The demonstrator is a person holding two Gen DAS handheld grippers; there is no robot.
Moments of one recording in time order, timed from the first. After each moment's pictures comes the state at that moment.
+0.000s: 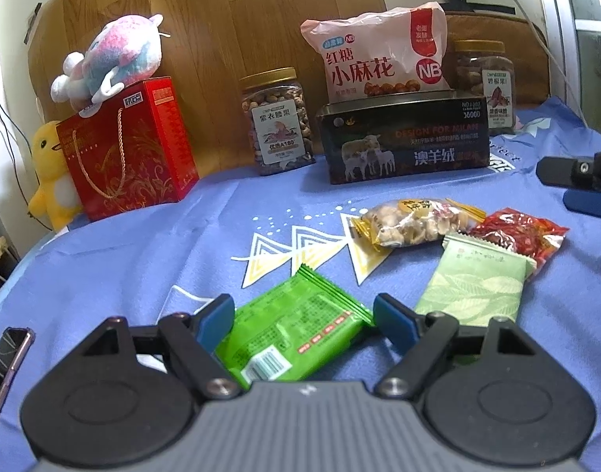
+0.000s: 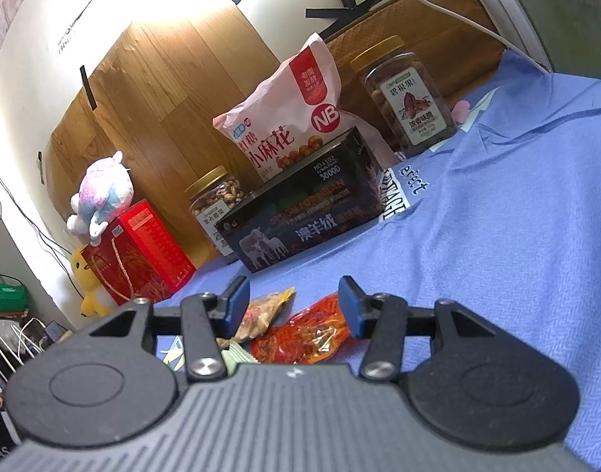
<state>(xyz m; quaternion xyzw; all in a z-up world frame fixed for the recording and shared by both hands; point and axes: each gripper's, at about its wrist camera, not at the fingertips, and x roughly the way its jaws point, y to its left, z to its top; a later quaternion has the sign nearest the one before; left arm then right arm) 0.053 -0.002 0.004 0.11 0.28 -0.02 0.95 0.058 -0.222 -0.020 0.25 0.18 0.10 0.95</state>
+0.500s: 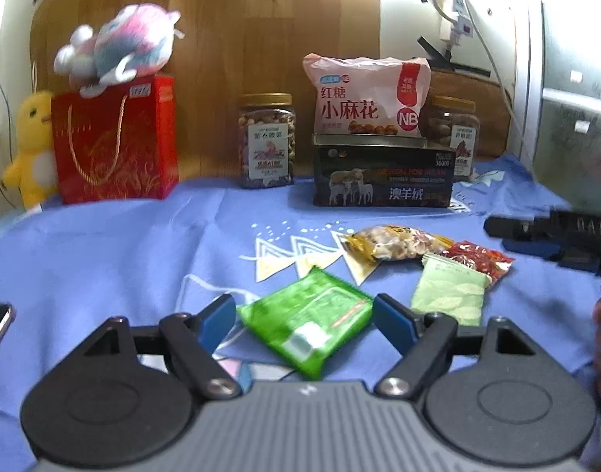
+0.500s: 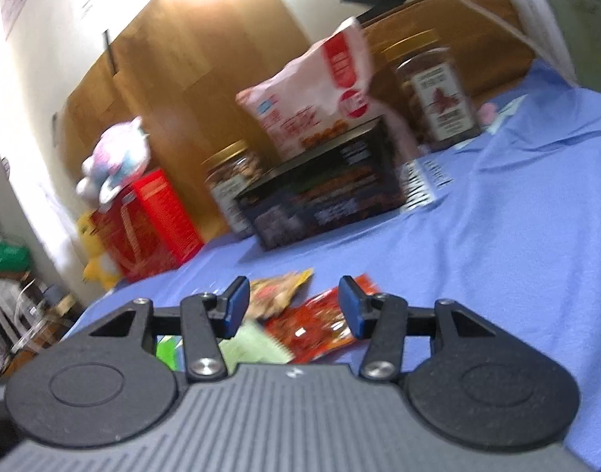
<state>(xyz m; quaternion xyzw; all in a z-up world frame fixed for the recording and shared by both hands) 0.020 0.072 0.022 0.01 0.26 -0.12 0.96 0.059 -0.200 -0.015 0.19 0.21 0.16 0.94</state>
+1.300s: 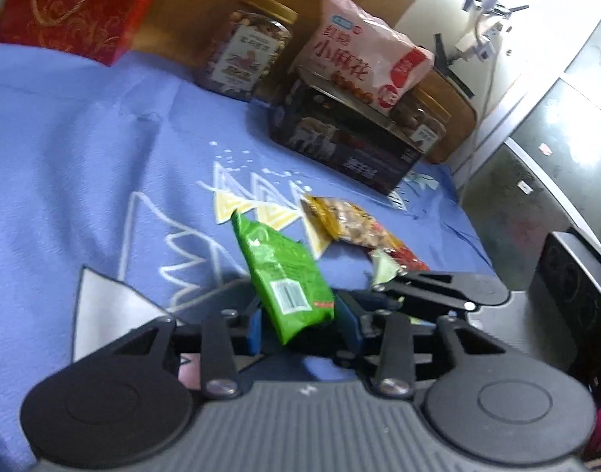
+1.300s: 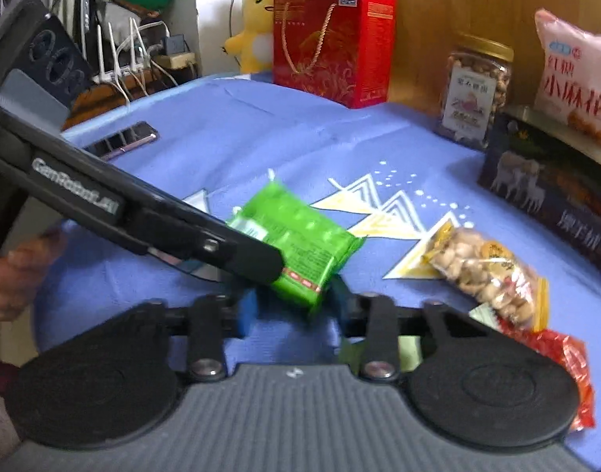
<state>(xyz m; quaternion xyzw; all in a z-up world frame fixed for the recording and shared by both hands) 0.081 0.125 0.008 -0.19 0.39 -0.27 0.86 0.090 -0.063 -0.007 -0.11 0.34 0.38 0.86</state>
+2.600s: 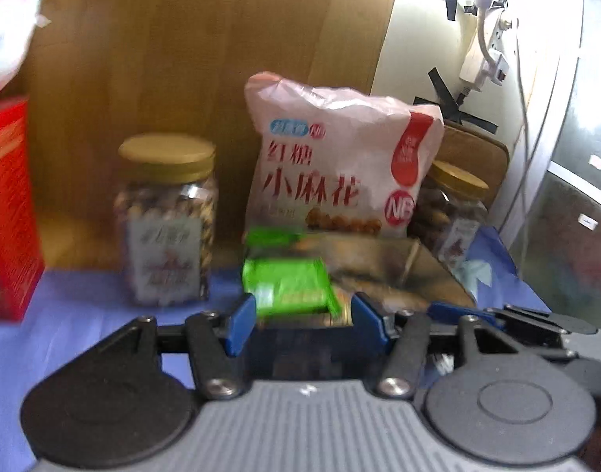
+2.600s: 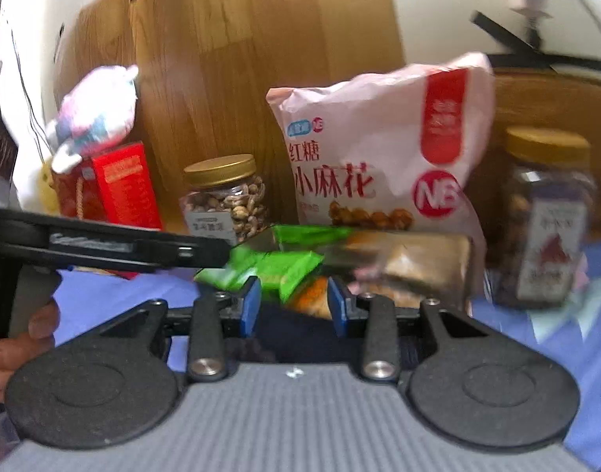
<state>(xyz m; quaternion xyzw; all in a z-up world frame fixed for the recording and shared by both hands) 0.252 0.029 0.076 -0.06 0.29 -0.23 0.93 0.223 -0.186 0.038 0.04 0.22 0.18 0.96</state>
